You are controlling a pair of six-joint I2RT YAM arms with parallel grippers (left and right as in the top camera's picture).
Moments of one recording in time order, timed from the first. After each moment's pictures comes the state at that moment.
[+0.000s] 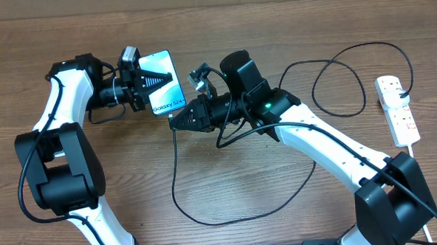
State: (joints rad) left arm 0.16 2.05 1.55 -1.29 1.55 0.11; right arm 0.63 1.74 1.28 -0.17 -0.97 0.80
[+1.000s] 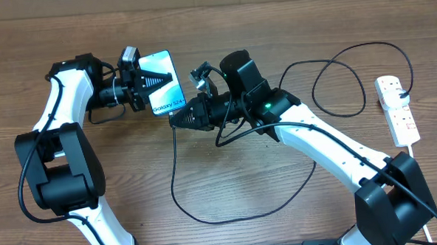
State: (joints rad) left arm 0.16 2.05 1.55 -1.29 1.55 0.11; right arm 0.63 1.74 1.28 -0.16 -0.93 0.83
